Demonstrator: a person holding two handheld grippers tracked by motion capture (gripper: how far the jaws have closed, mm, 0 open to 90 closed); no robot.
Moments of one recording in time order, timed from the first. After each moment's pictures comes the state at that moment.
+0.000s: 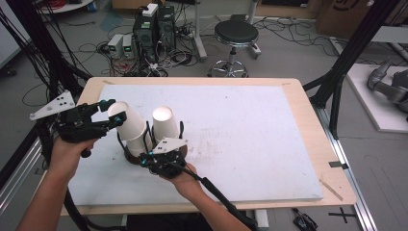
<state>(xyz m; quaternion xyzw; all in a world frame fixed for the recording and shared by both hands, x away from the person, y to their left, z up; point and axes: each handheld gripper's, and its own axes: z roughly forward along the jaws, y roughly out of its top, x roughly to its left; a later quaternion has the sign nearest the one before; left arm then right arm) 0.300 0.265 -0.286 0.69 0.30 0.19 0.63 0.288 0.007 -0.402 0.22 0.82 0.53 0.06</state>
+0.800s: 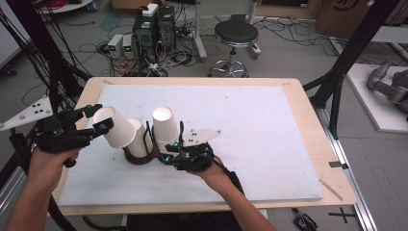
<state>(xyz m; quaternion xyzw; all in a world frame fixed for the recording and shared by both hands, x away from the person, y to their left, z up) 0.264 0.283 -0.272 0.69 0.30 0.19 0.64 0.299 -0.068 -0.374 0.19 0.82 0.54 0.05</state>
